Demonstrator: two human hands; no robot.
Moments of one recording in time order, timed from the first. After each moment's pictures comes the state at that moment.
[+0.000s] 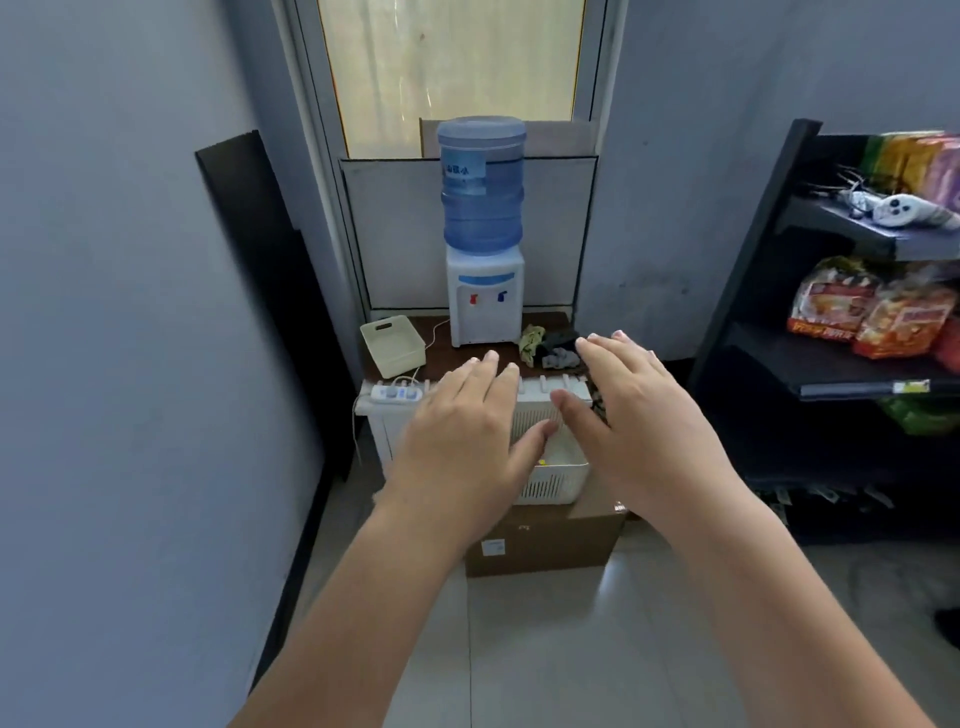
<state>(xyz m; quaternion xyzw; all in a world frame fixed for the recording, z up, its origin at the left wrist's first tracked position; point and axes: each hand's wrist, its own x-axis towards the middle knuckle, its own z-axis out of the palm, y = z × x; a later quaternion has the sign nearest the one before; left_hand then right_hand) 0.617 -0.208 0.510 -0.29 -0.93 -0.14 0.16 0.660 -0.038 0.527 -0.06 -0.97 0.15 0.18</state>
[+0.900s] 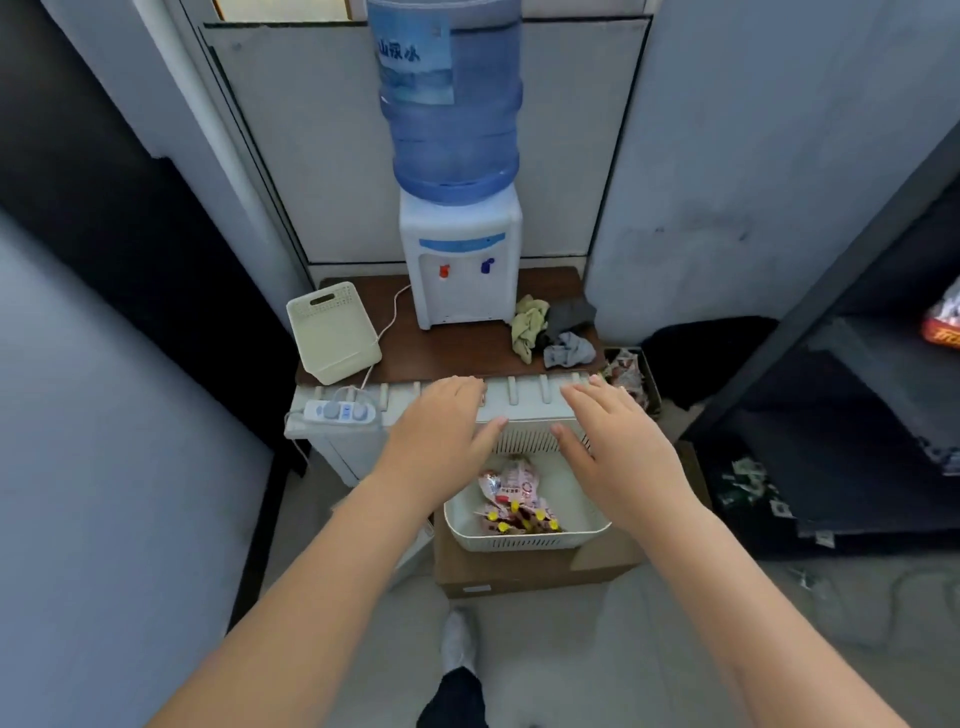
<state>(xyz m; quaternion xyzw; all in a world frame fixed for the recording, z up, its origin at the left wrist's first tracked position) 0.167 -0.059 0.352 -0.26 -0.95 -0.18 -0.05 0.249 0.137 0.350 -0.05 -0.99 0.14 0.04</state>
